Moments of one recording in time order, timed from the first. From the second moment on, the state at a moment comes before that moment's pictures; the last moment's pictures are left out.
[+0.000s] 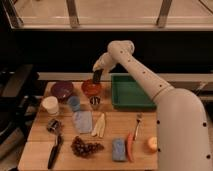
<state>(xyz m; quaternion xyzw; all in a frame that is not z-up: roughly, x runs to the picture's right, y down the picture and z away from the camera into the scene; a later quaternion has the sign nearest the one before) -0.022 -0.121 0.881 0.04 -0.27 -0.57 0.78</state>
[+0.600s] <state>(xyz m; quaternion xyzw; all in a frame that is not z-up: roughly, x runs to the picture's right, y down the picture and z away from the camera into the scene) -0.040 -0.104 0.914 0.07 -0.26 -0.59 0.76</state>
